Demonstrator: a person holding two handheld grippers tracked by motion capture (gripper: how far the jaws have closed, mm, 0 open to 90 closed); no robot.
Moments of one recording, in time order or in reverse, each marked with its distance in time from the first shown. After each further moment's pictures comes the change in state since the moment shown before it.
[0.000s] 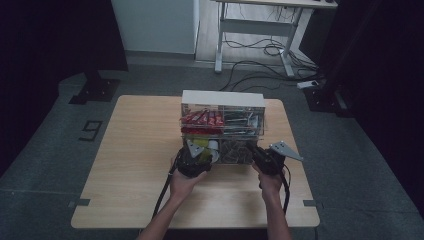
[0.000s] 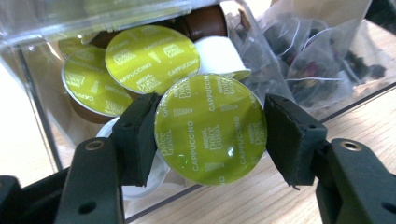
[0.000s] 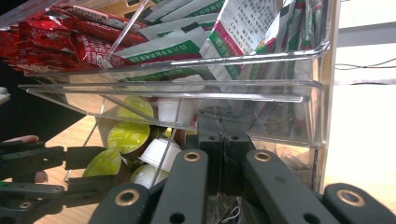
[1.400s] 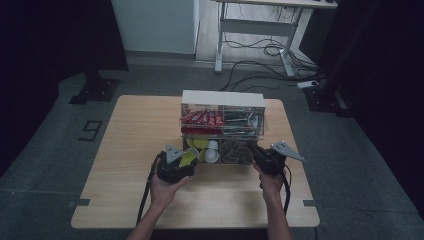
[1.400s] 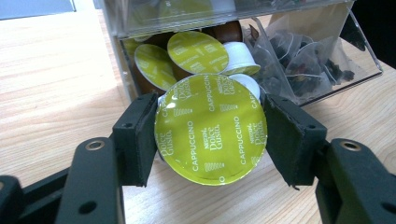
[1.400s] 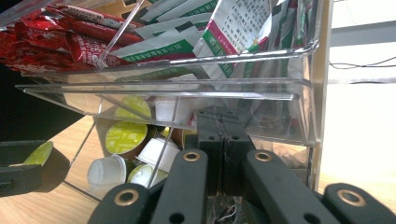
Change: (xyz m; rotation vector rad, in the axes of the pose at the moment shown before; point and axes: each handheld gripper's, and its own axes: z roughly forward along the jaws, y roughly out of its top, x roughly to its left) left arm 0.033 -0.013 -0.055 -0.041 -0.028 -0.043; right arm -0.003 0.000 -0.001 0.000 -0.003 0.003
